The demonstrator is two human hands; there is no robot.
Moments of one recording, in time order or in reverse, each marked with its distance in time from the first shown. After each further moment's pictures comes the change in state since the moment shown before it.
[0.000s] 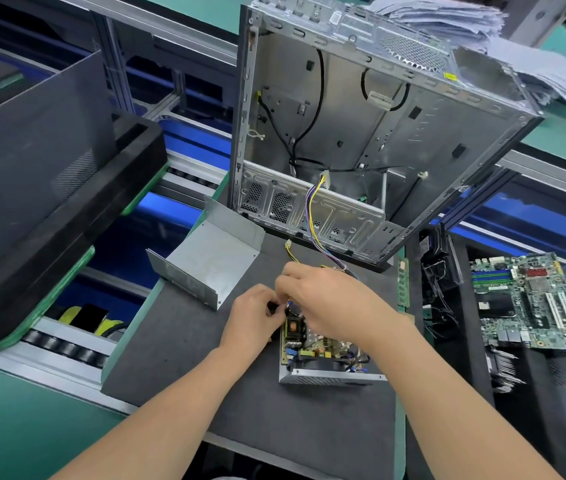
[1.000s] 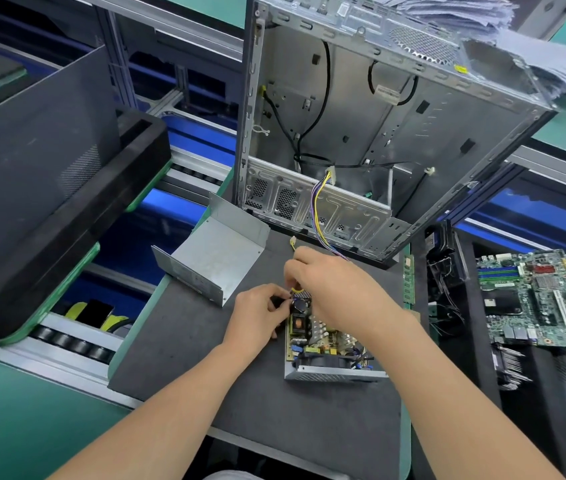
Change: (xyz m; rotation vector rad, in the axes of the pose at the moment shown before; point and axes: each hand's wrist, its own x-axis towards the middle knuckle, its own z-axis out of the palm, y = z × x) left_hand -0.004 -0.006 -0.001 -0.257 -0.020 -0.040; right_hand 0.006 -0.003 -0.006 -0.001 0.034 0.132
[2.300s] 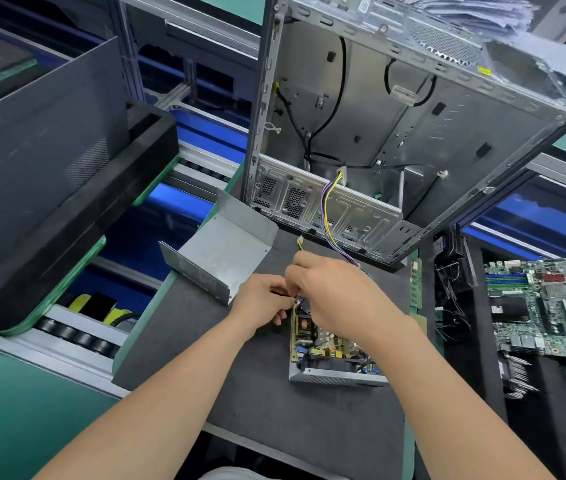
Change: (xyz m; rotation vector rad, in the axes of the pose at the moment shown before) left_hand 0.029 0.010 -0.016 -0.201 -0.209 -0.342; right_hand 0.008 -0.007 0.007 -0.045 0.023 -0.033
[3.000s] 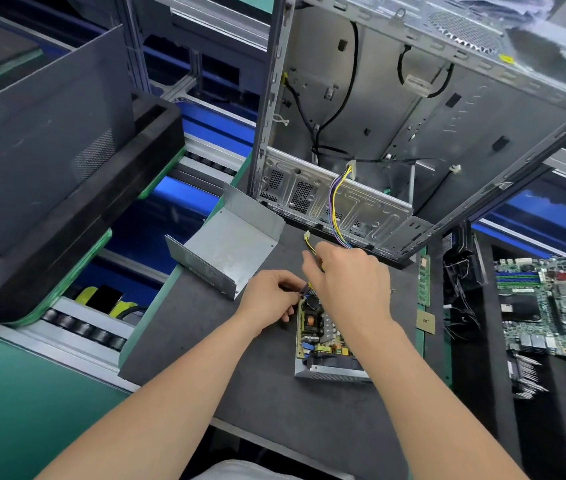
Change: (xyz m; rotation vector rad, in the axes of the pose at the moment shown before) left_hand -0.006 0.004 0.002 0.048 -0.001 0.020; right_hand 0.008 -0.014 0.016 0.090 0.426 0.510
